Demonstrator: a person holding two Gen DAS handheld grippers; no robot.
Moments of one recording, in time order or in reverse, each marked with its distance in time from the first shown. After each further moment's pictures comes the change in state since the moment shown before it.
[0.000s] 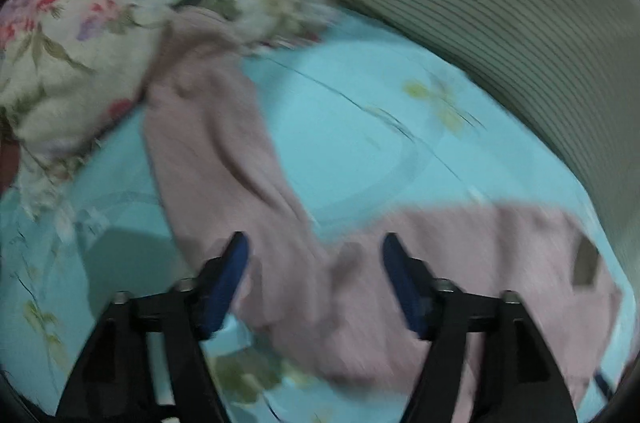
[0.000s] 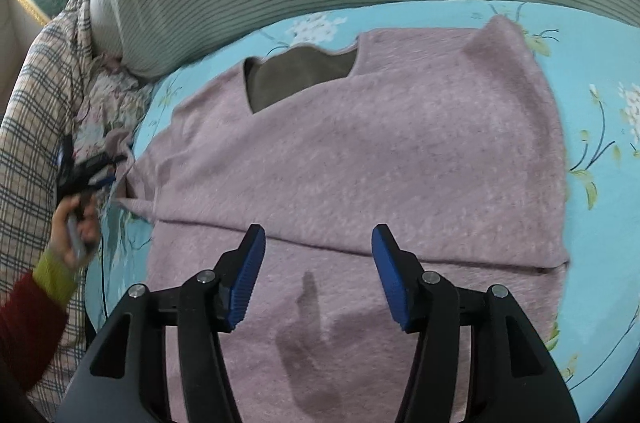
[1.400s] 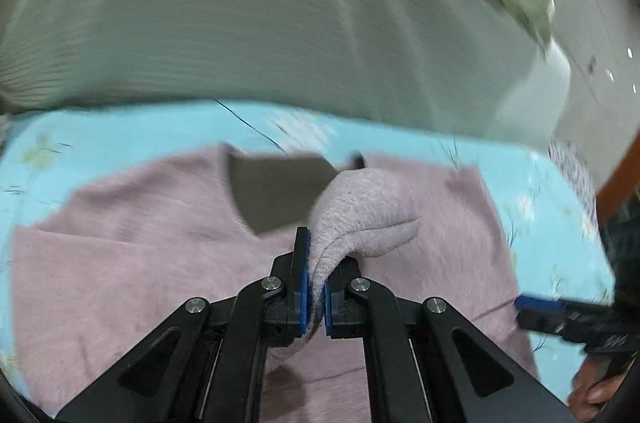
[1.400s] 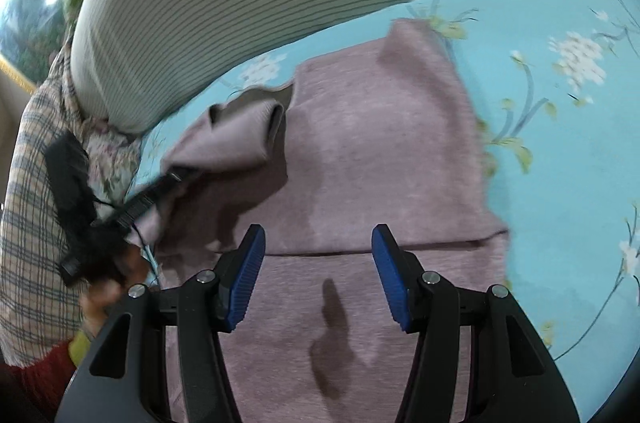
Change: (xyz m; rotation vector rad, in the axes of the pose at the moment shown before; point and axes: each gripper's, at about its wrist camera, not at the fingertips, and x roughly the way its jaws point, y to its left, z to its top) left arm -0.072 -0.300 -0.152 0.578 -0.076 -0.500; right arm -0.044 -0.057 -0.017 0.208 -0.103 0.004
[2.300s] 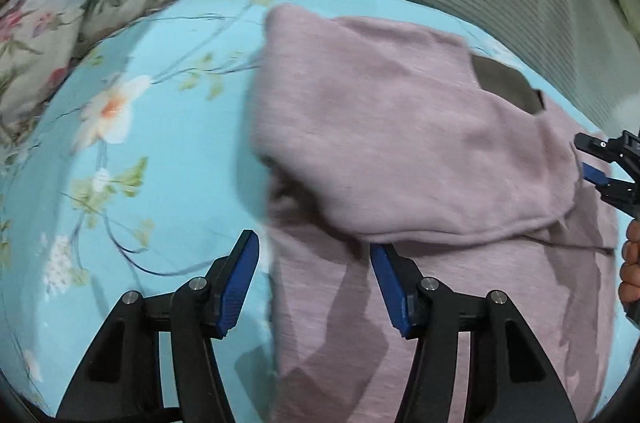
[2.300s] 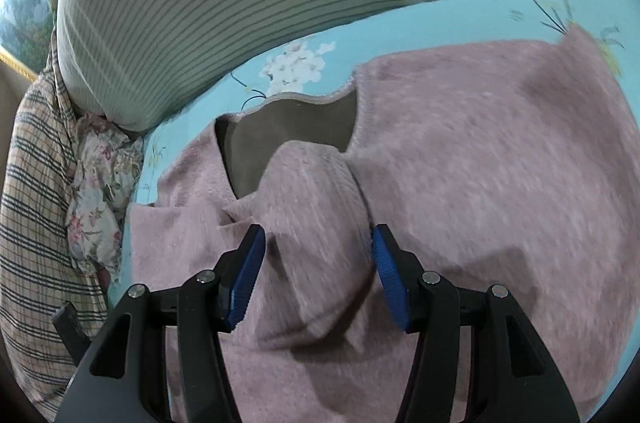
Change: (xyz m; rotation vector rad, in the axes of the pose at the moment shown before) left arm -0.094 0.153 -0.126 -0.309 0.127 0.379; right arm 0.113 0.051 0.062 -0.069 0.076 0.081
